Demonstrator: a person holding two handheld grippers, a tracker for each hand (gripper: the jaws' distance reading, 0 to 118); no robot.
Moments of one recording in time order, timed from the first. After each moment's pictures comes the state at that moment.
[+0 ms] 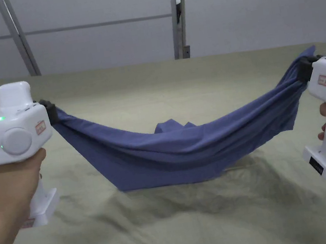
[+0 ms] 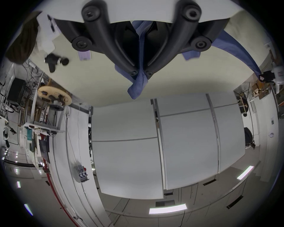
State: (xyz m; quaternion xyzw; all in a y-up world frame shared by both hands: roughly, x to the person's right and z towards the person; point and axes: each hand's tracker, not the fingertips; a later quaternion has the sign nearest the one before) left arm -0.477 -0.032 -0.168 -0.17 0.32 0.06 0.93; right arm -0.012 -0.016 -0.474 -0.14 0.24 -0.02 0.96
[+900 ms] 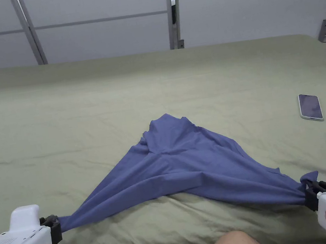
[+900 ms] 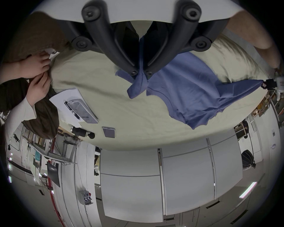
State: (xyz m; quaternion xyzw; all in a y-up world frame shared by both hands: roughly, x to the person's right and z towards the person) left arm -0.345 -0.196 0.106 -0.31 0.30 0.10 0.90; right arm 0.167 -0.189 -0.217 -0.27 0.22 0.04 0.94
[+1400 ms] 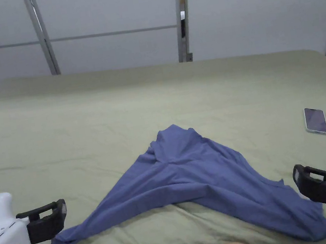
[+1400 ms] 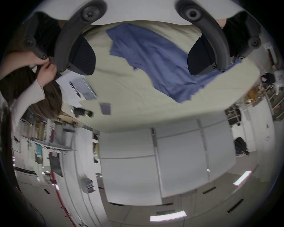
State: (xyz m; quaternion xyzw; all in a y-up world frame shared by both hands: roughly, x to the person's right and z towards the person) left arm -0.287 -0.062 0.154 -0.19 0.30 0.06 0.93; right arm 0.169 -0.070 -0.171 -0.18 0.29 -0.02 0.94
